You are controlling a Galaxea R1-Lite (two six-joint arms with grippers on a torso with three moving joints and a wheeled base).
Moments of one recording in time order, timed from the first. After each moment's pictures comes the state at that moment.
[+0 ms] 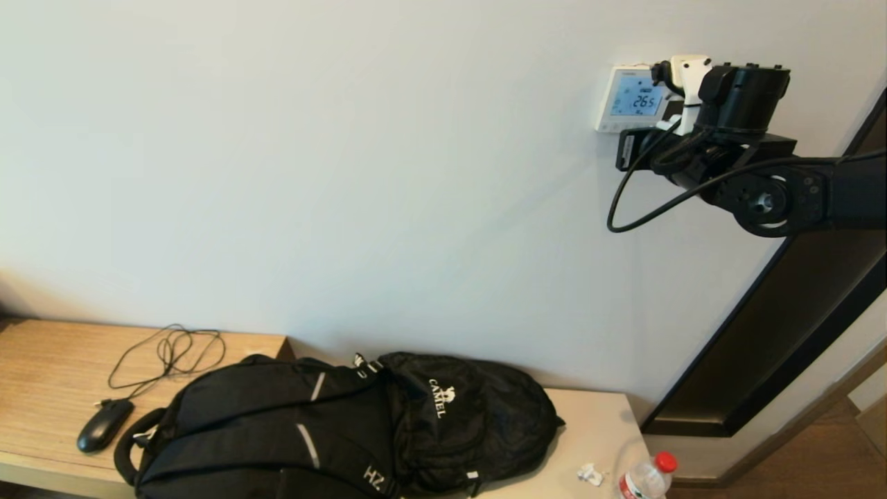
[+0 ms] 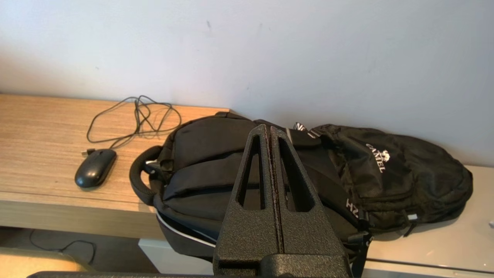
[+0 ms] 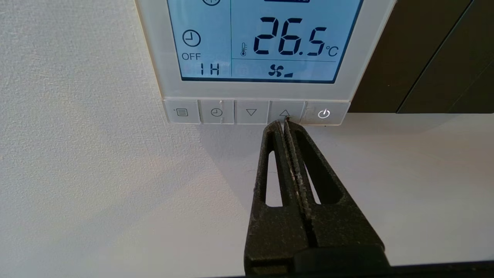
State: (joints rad) left arm 0.00 0.00 0.00 0.00 0.00 0.00; right arm 0.17 1.94 -1.57 -0.48 -0.26 -0.12
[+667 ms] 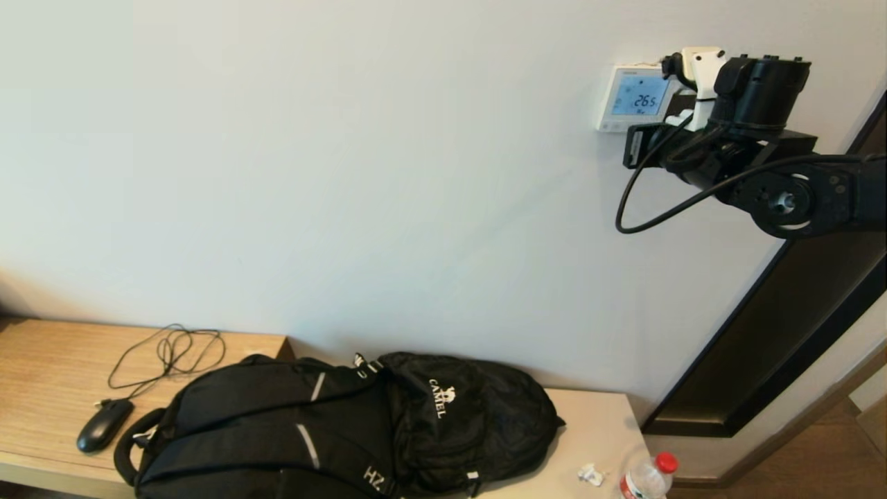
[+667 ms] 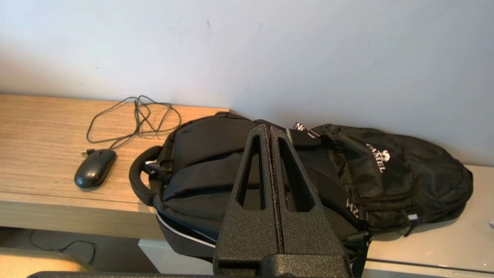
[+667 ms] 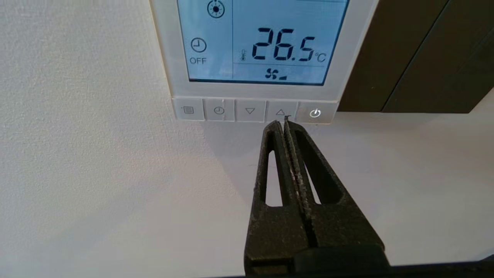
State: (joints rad) left arm 0.00 0.00 0.00 0.00 0.00 0.00; right arm 0.17 1.89 -1.52 -0.49 -0.26 -0.13
